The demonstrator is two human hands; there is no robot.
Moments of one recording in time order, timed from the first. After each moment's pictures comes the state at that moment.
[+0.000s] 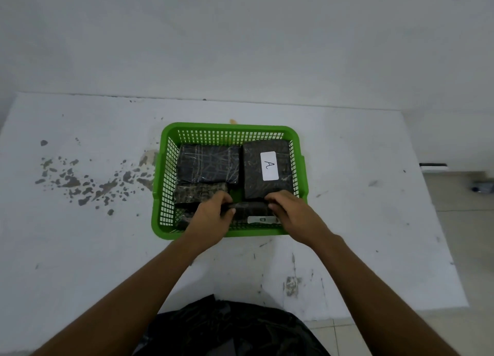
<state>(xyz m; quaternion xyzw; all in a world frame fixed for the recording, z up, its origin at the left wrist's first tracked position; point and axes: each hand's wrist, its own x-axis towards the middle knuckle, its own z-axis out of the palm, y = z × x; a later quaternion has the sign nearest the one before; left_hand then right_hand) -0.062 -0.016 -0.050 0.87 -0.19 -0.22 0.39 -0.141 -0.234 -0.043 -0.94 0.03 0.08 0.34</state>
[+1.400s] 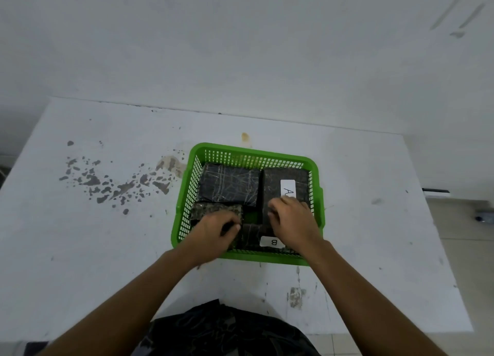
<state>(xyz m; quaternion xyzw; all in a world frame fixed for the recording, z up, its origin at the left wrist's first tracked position) -0.073 0.020 -0.035 0.84 -0.30 -0.22 0.39 -0.126 -0.198 -0.027 -0.99 0.03 0.04 0.14</state>
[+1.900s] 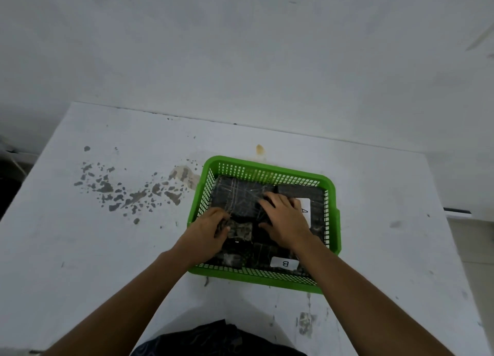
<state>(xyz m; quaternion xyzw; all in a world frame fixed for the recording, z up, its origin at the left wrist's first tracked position) -0.034 0.043 -0.051 0.89 -0.24 -0.18 0.35 -0.061 -0.194 -0.075 -0.99 -0.06 0.13 0.05</state>
